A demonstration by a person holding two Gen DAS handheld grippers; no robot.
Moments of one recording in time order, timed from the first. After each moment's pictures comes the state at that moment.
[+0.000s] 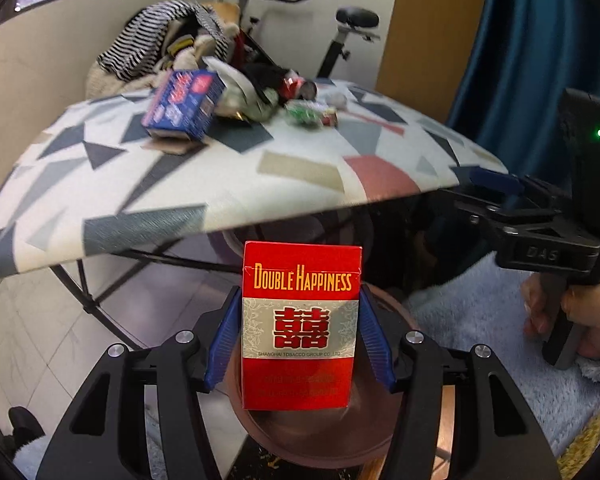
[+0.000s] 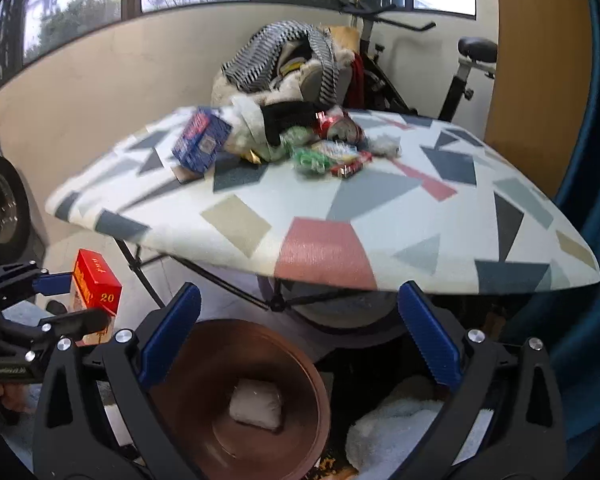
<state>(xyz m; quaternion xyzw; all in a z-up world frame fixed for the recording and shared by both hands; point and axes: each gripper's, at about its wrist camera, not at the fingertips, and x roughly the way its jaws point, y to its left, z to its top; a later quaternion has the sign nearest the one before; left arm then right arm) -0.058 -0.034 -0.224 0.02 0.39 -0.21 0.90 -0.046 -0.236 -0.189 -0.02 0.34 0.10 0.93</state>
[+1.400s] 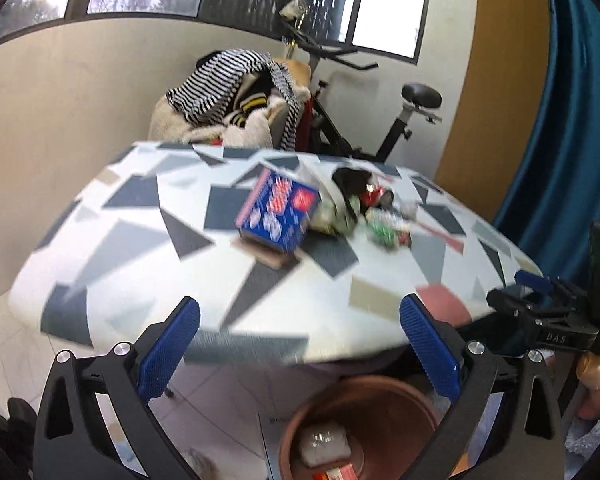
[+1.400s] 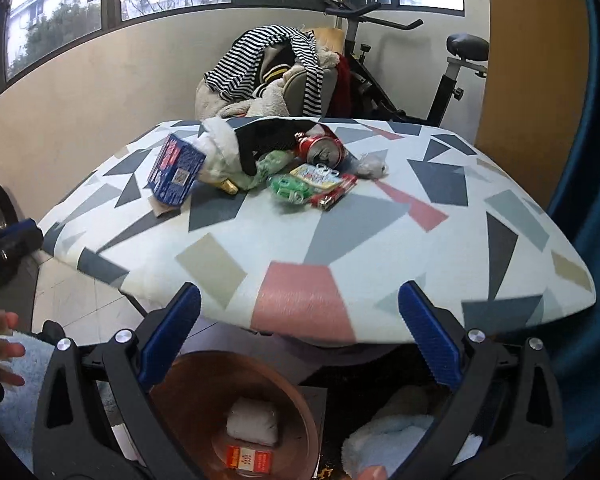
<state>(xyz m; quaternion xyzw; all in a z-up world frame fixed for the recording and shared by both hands) -0.006 0.032 -0.139 -0.05 0.29 -0.11 0.95 -0.003 -0.249 -0.156 0.00 0.35 0.09 0.93</state>
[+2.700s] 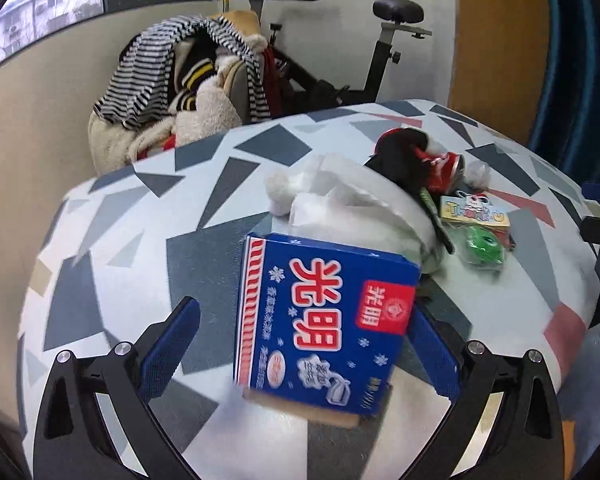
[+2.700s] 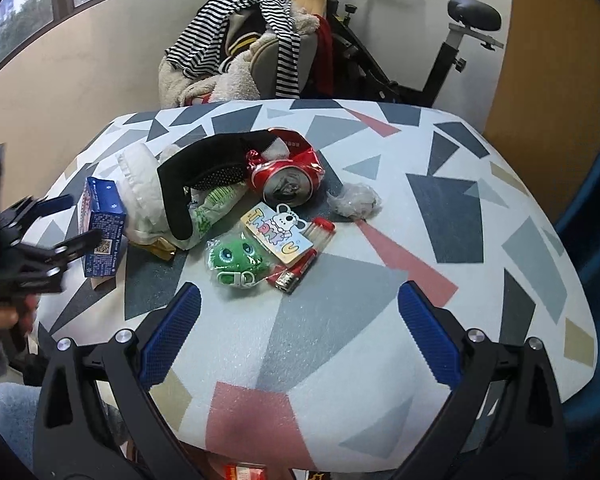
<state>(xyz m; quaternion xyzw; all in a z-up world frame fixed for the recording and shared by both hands) 0.220 0.000 -0.189 0.11 0.37 -0.17 0.91 0.143 -0.261 -0.146 0.00 0.42 0.06 0.91</state>
